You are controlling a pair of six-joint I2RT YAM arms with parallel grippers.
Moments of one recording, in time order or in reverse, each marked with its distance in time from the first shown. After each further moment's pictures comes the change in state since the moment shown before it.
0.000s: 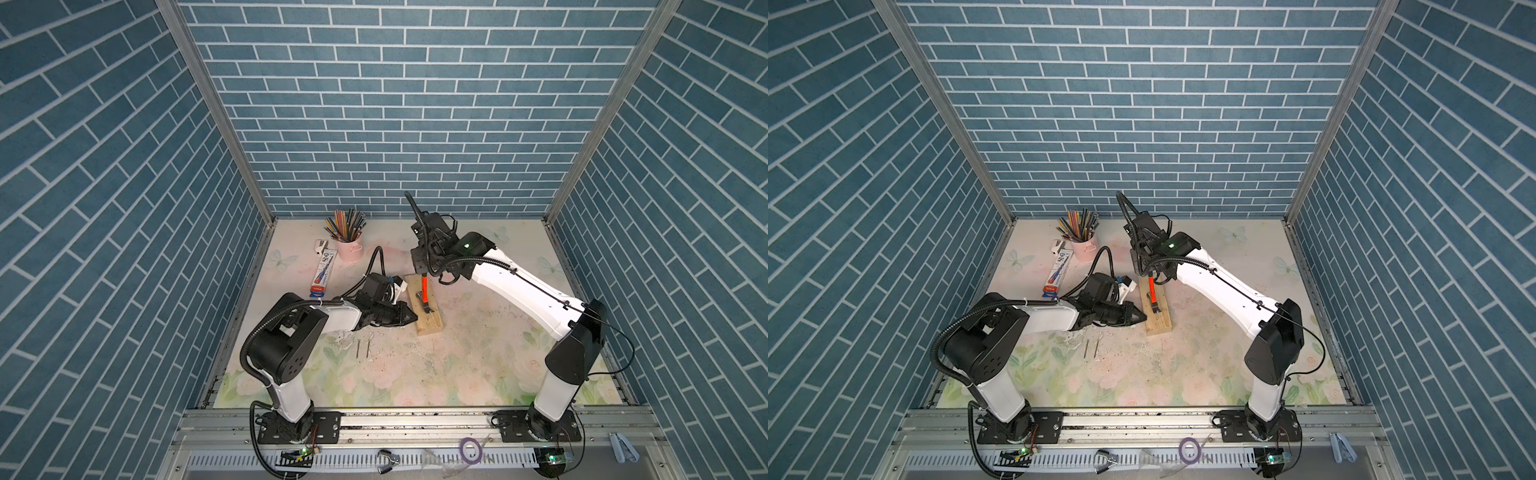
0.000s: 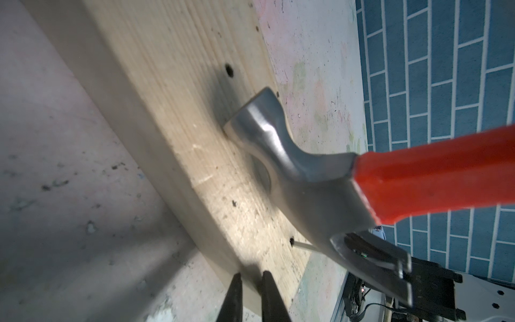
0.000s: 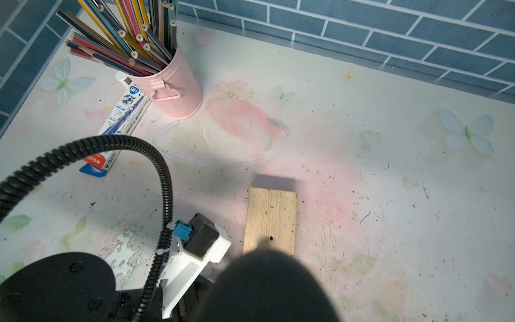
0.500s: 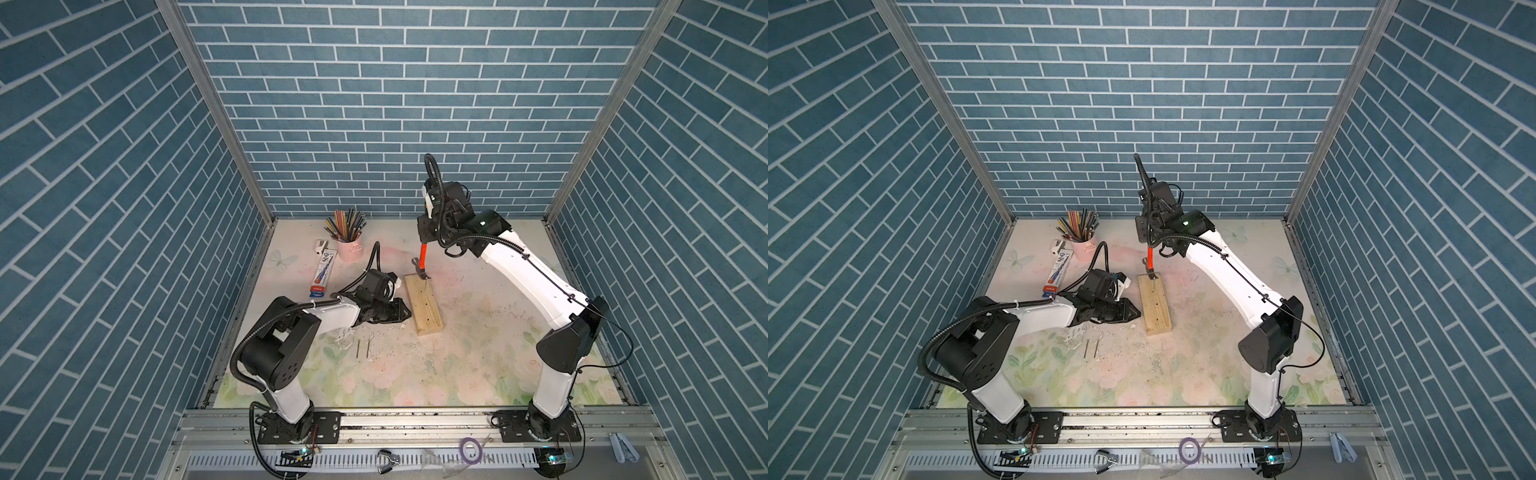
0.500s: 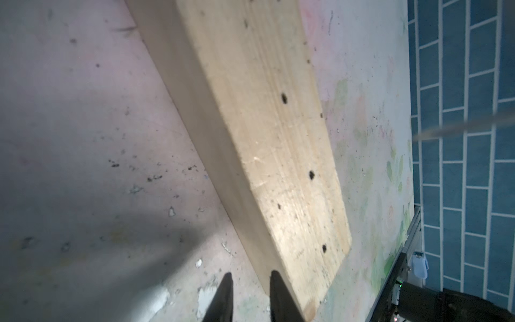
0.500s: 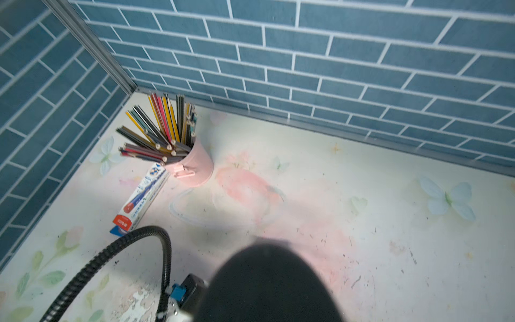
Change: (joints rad) left arm -0.002 -0.093 0.049 -0.178 -0.164 0.025; right arm -0.102 0.068 0.262 0.063 -0.048 -0.114
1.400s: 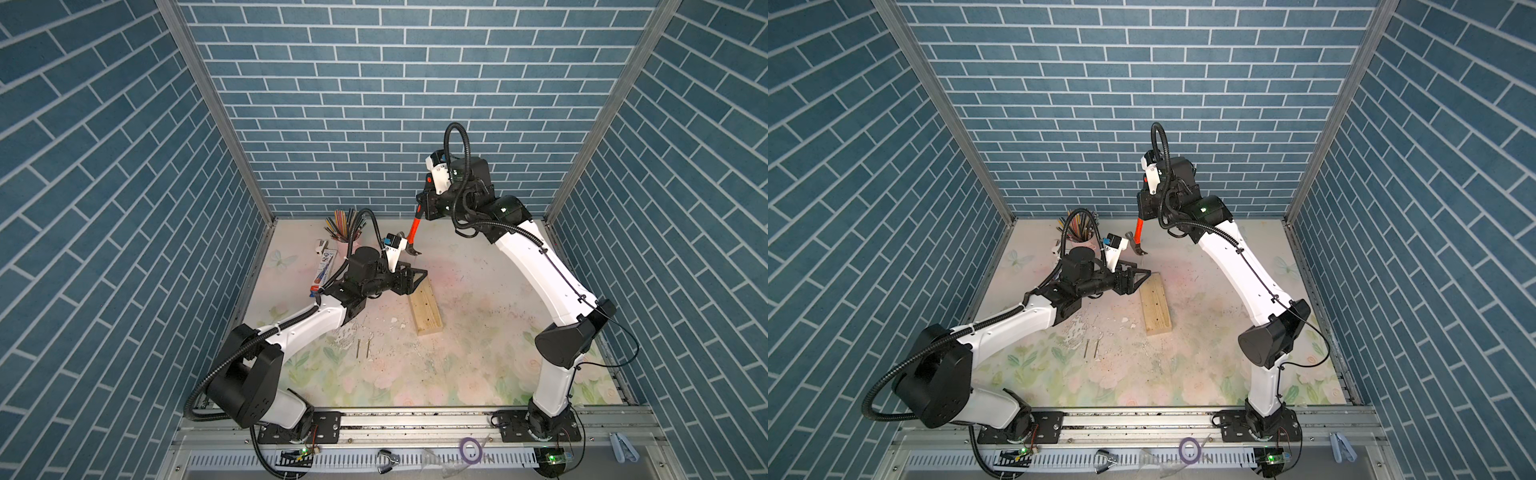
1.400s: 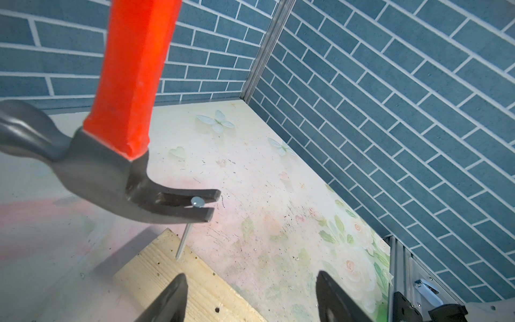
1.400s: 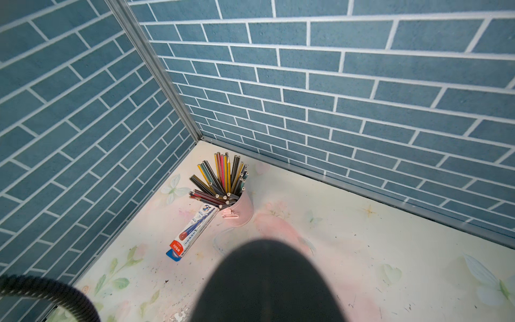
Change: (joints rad) left arm 0.001 -0.199 0.069 0.285 -0.040 0.238; right arm -0.063 0.014 0.164 0.057 -0.254 -0.068
